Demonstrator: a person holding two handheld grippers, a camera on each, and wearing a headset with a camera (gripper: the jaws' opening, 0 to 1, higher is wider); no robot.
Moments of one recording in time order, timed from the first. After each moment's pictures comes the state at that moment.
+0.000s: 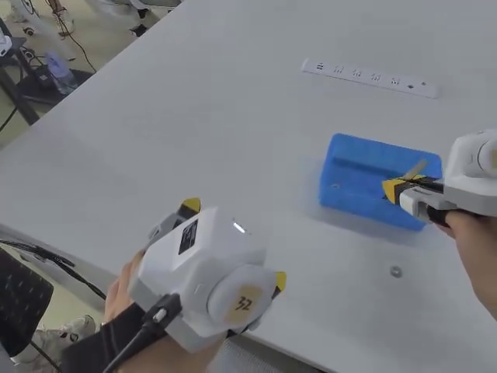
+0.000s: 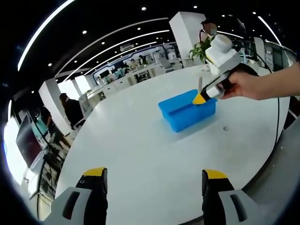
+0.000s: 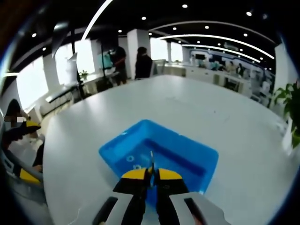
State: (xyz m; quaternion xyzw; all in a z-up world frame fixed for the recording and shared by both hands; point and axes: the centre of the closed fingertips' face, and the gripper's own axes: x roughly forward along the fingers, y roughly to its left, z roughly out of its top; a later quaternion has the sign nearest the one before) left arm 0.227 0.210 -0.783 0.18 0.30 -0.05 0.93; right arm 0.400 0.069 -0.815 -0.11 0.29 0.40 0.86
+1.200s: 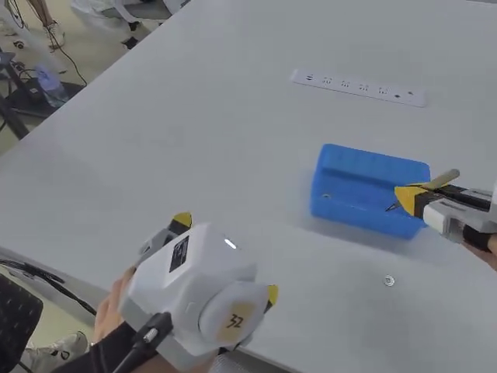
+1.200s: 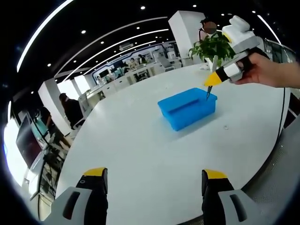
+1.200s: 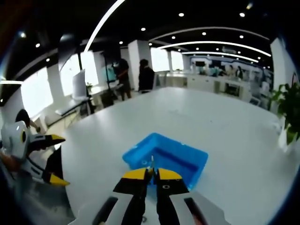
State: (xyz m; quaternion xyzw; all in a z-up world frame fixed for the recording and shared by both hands) left arm 0.226 0.210 -0.784 0.19 0.31 -0.05 0.93; right arm 0.348 0.043 -0.755 -0.07 0.26 0.42 0.87
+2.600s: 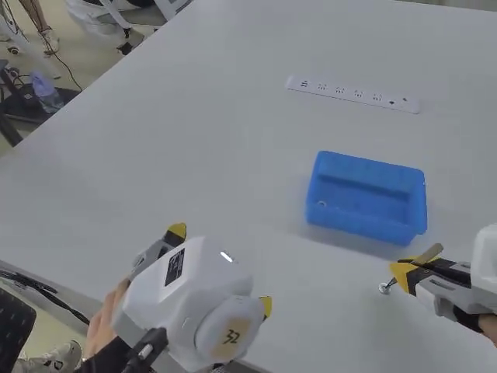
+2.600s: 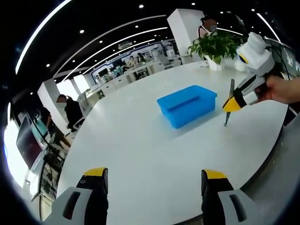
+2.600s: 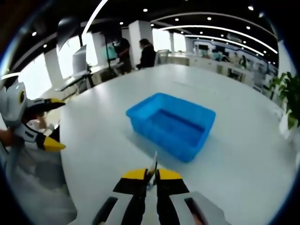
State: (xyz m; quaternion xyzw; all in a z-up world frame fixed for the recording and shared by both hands) left arm 0.225 0.210 -0.787 0.19 0.32 -0.05 0.93; right arm 0.315 0.021 -0.825 -0.11 0.34 0.41 0.84
